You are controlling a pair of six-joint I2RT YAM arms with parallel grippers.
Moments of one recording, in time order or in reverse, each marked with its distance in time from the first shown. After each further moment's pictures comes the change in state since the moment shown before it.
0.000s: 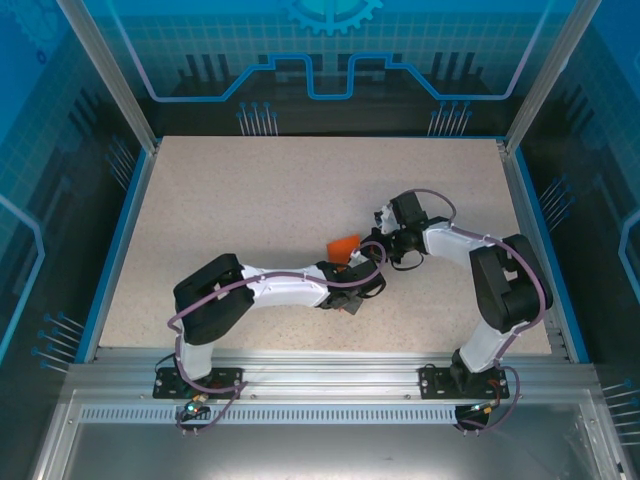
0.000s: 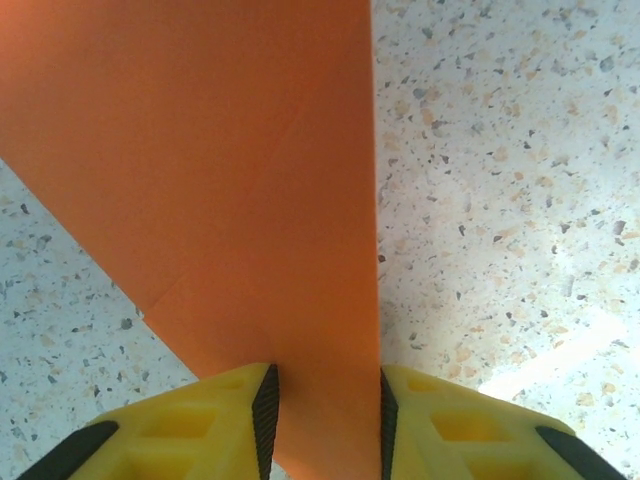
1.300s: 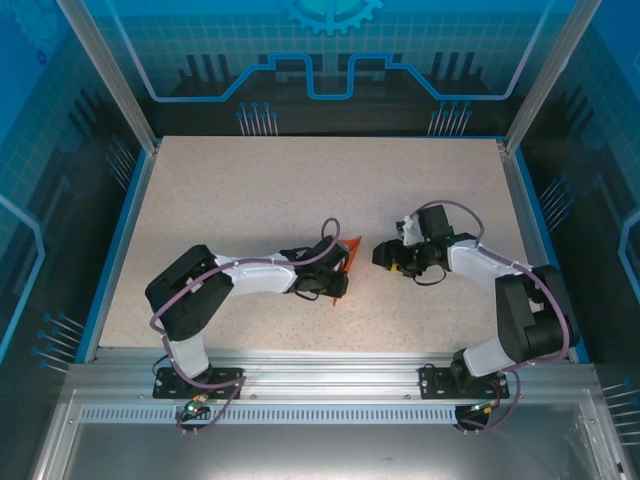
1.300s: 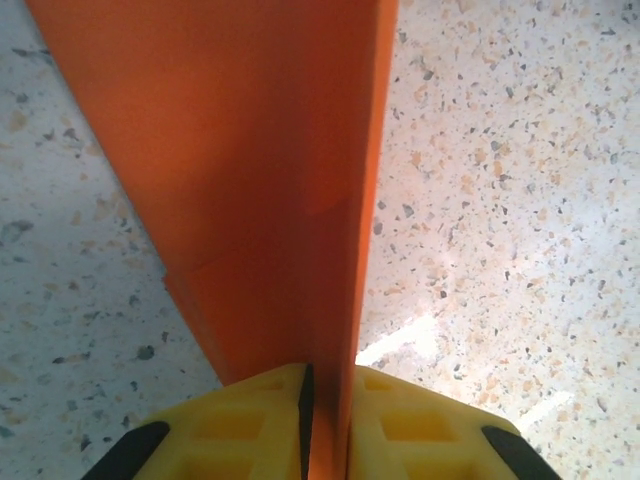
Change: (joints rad) left arm 0.230 -0.120 -0.239 0.318 0.431 -0.106; right arm -0.097 -0.204 -0.190 -0.013 -0.023 -0.102
